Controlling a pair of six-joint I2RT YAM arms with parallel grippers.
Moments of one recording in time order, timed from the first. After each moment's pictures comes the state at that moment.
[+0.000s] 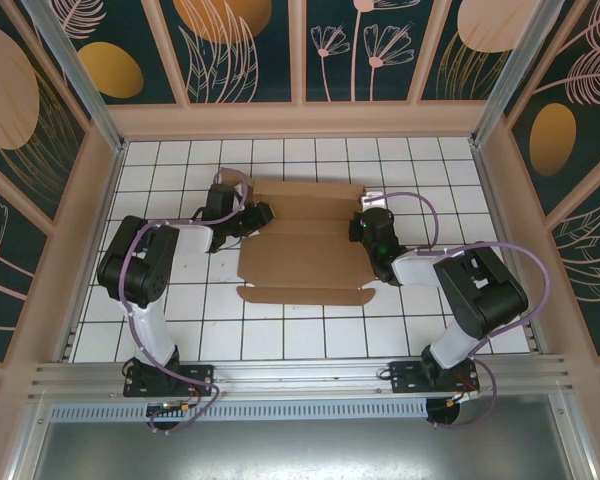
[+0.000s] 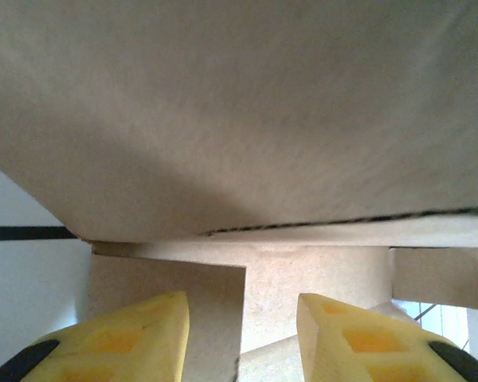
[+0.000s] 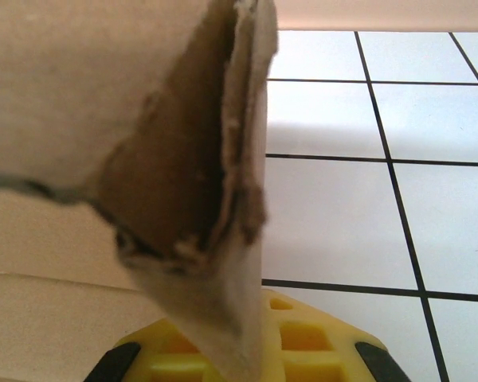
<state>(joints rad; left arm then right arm) -0.33 1.91 0.92 0.32 0.45 -0.81 0.51 1.62 0.60 0.57 0.31 0.19</state>
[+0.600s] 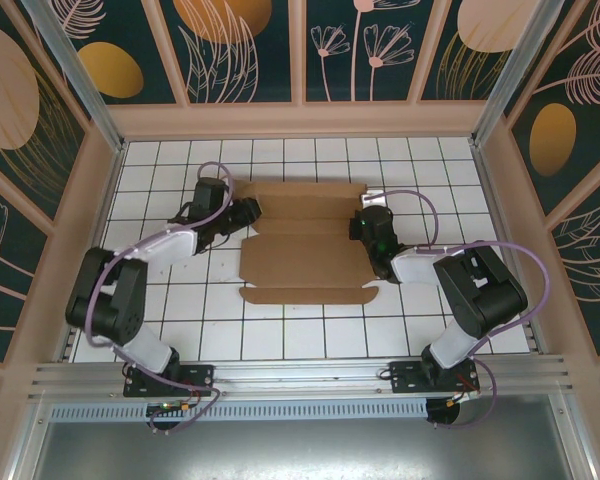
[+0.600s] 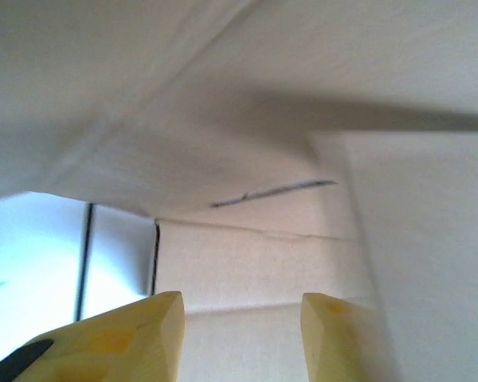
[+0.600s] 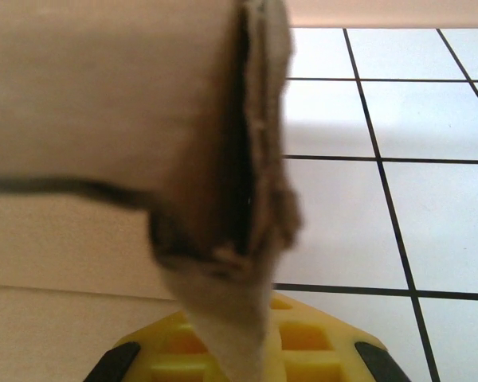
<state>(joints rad) -0.33 1.58 0.89 -0.01 0.24 -0.72 0.50 1.63 0.63 0.53 0.34 0.20</state>
